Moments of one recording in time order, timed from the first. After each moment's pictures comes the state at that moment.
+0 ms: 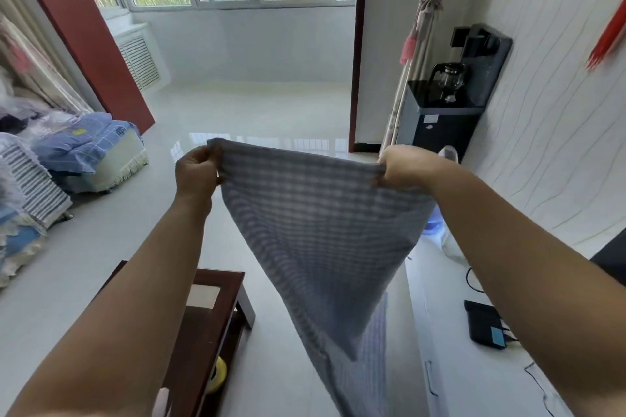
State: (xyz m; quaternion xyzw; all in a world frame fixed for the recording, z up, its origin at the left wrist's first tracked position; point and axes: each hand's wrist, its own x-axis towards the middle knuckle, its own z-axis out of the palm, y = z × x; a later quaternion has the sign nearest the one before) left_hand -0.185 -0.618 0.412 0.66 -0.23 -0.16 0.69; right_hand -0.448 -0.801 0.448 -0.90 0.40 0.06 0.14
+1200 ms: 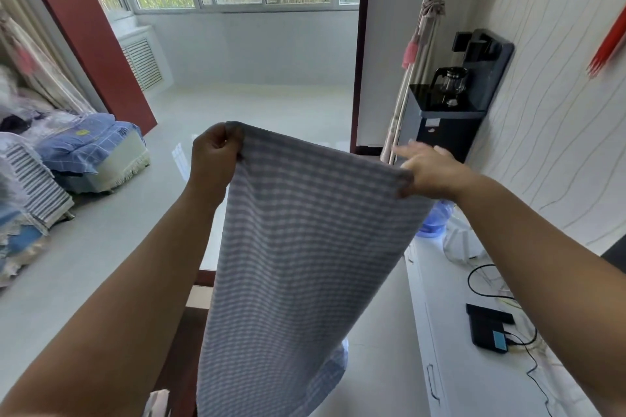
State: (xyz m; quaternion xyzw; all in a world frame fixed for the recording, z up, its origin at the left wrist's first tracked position) left_hand -0.193 -0.626 0.432 0.62 -0.37 -0.12 0.69; right_hand -0.477 -0.829 0.422 -0.92 0.38 0.05 0.08
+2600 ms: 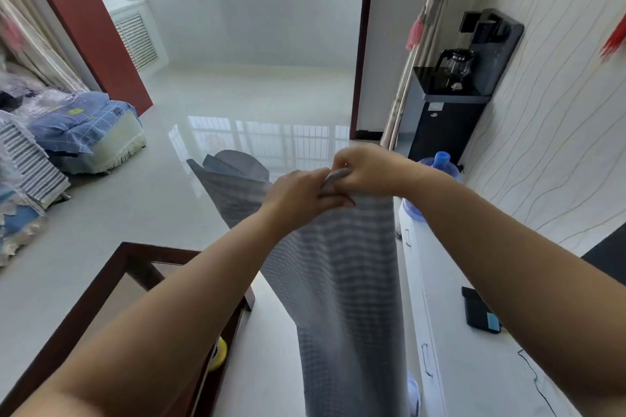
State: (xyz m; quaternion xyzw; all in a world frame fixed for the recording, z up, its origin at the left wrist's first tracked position) left_hand -0.291 -0.634 0.388 0.74 -0.63 0.02 0.24; right_hand -0.419 -0.733 0.447 -0.94 0.25 -0.04 0.23
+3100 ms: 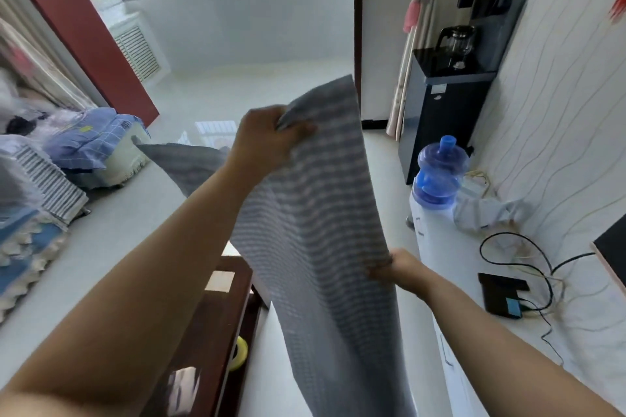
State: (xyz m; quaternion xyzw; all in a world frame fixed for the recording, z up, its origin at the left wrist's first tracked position) left_hand -0.269 -0.654 0.456 0.72 -0.50 -0.08 0.47; right_hand -0.502 -0.725 0.245 -0.67 0.42 -0.03 0.61
